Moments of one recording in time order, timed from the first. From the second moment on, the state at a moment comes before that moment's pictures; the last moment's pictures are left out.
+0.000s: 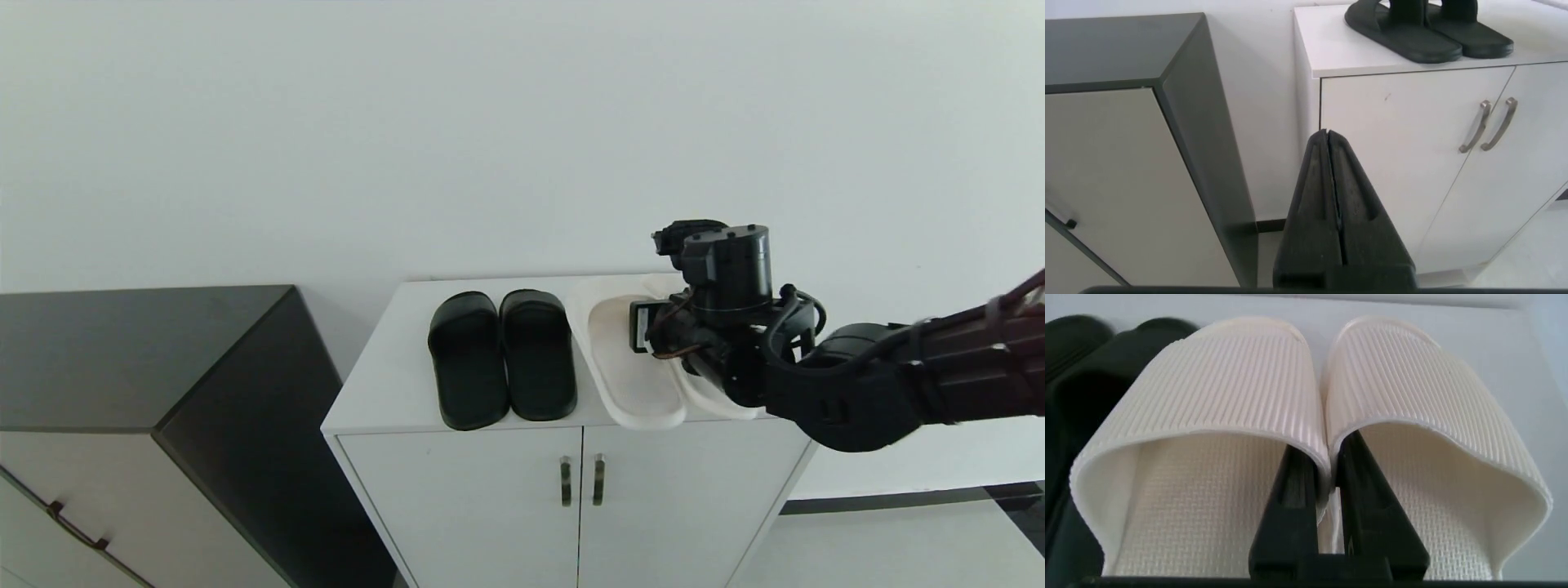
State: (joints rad) left arm 0.00 0.00 0.00 0.00 -0.03 0.02; right arm 0.70 1.92 -1.21 -0.46 -0.51 0.17
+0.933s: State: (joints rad) left arm 0.00 0.00 0.00 0.00 -0.03 0.02; right arm 0.84 1.41 -0.70 -0.45 -0.19 0.17
